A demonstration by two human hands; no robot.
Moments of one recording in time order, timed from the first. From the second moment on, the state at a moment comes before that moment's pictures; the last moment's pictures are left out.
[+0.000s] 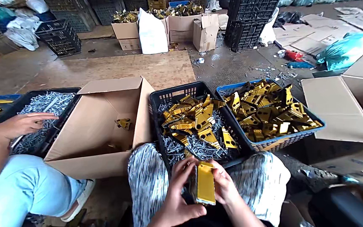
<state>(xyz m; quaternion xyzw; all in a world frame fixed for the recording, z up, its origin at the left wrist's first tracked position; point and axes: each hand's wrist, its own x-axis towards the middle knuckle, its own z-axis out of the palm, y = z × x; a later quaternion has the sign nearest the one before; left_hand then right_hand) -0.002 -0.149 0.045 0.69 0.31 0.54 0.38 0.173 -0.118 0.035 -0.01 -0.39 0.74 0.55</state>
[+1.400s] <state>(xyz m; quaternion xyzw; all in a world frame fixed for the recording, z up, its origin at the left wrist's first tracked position) 0.021 -0.150 0.061 0.63 0.21 0.60 0.43 0.164 -0.144 0.063 -0.09 -0.57 0.57 0.58</state>
